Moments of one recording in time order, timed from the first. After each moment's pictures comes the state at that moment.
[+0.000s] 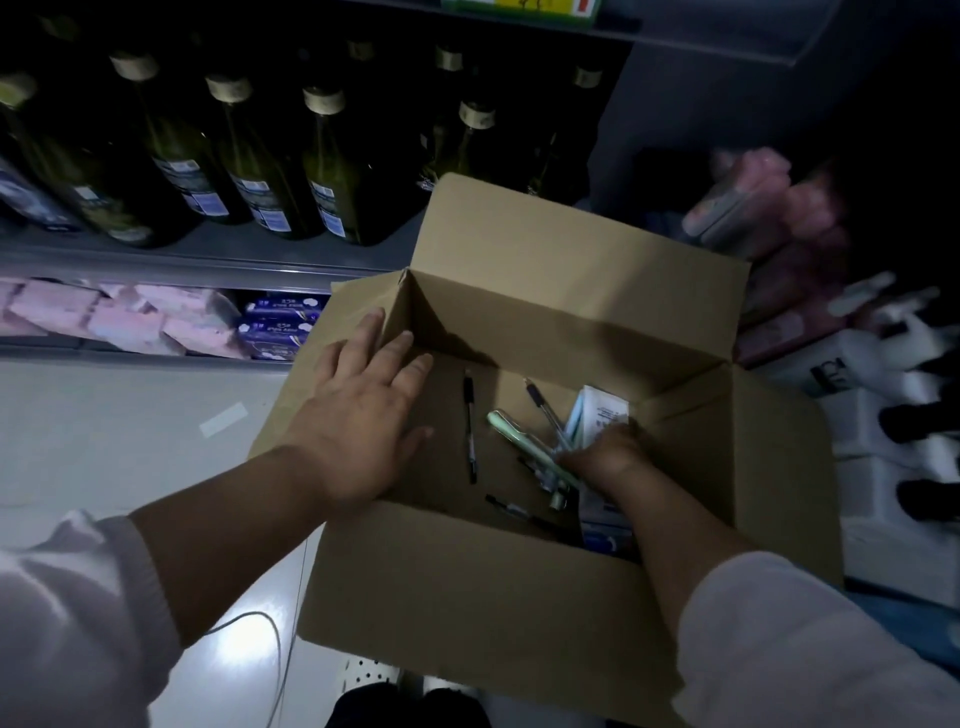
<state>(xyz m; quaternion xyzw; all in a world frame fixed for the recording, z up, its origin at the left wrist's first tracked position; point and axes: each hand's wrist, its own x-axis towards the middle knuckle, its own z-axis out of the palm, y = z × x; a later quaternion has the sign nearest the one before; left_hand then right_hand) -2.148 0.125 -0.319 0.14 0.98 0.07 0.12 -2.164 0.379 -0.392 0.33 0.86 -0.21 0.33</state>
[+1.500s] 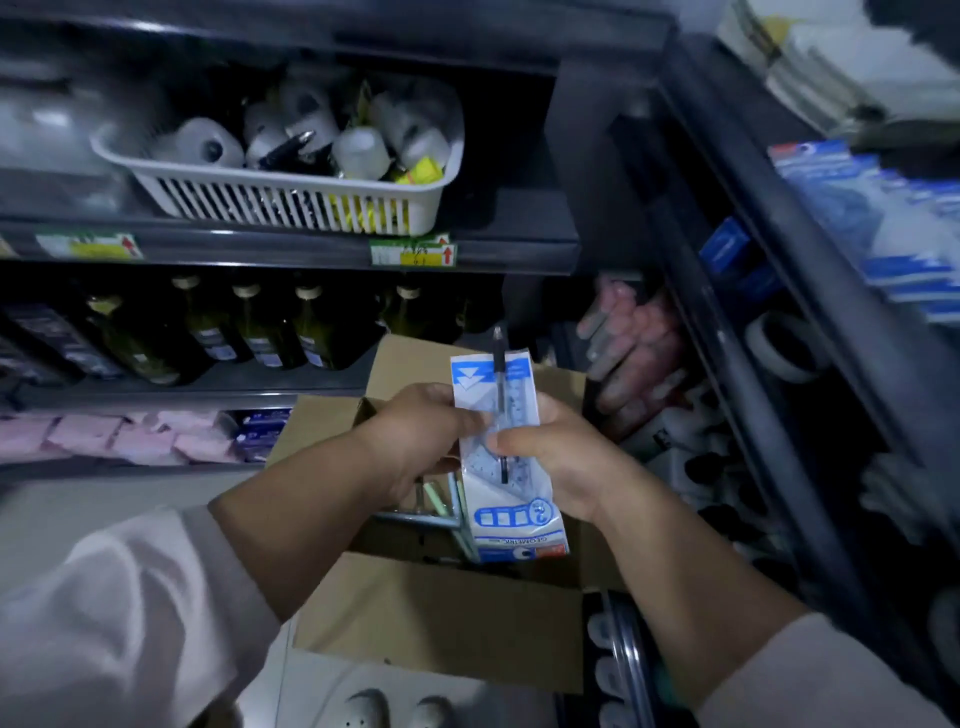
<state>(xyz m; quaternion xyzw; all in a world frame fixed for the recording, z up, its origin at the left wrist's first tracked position) -2.154 0.226 -0.114 -0.16 0.68 0.65 0.30 -2.143 0.378 -0.132 0.13 0.62 -0.72 0.28</state>
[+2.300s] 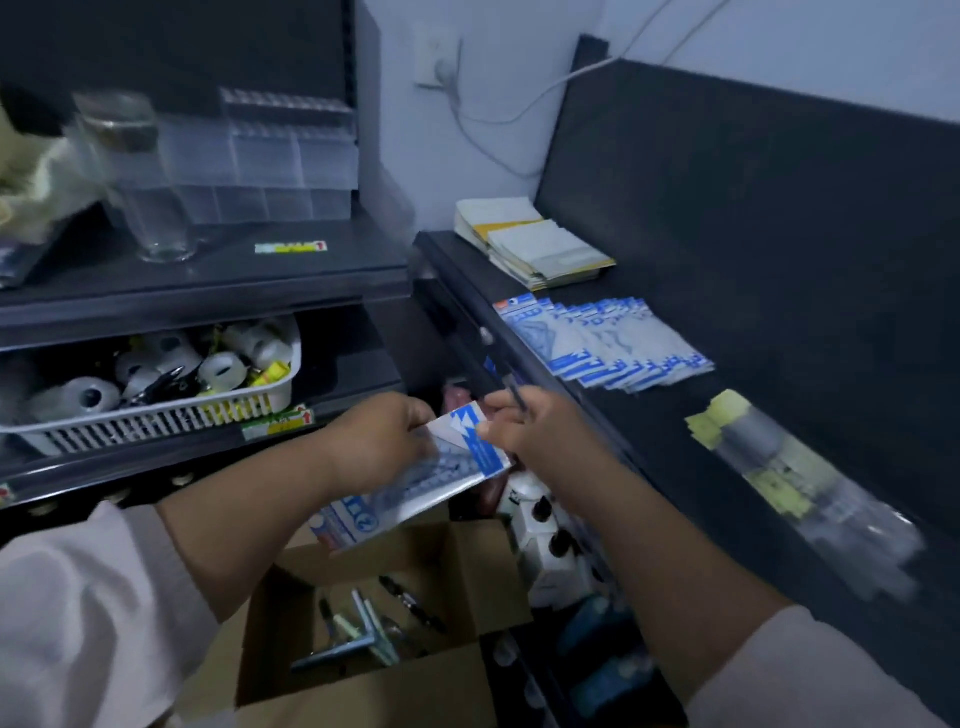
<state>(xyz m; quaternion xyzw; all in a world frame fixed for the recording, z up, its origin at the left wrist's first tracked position) -2.134 0.267 0.092 0.26 0.87 0.35 0.21 -2.064 0.437 0.085 0.19 0.81 -0.55 -0.03</state>
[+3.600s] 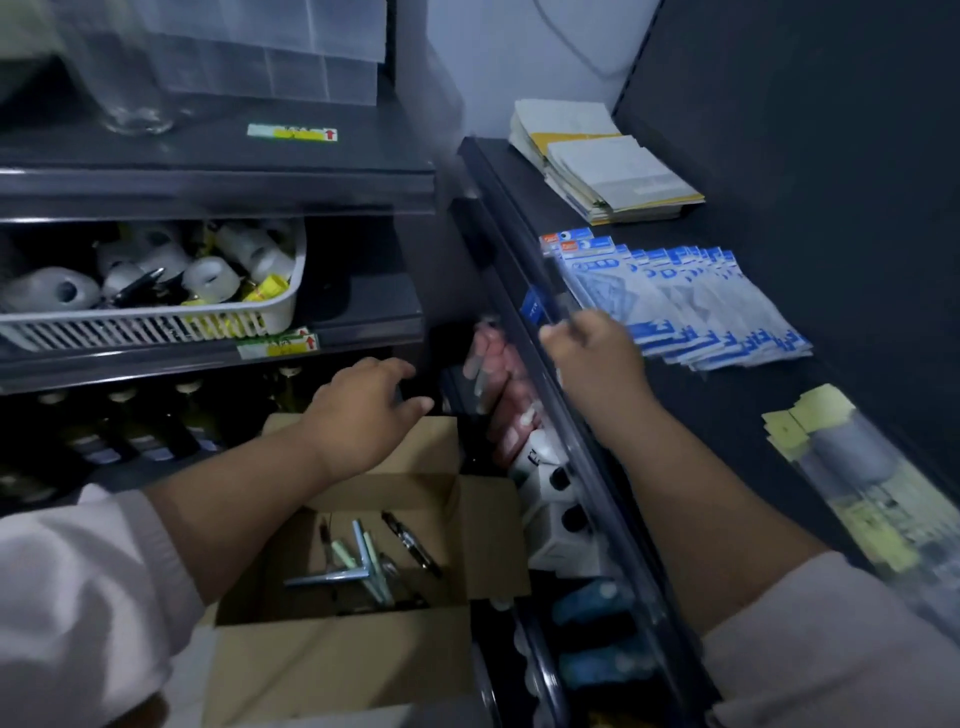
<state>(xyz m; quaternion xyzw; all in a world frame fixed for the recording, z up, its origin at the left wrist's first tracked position) -2.168 0.288 0.005 0.15 0.94 0.28 0.14 -2.143 0.502 0.035 0.18 0.87 -0.43 -0.14</state>
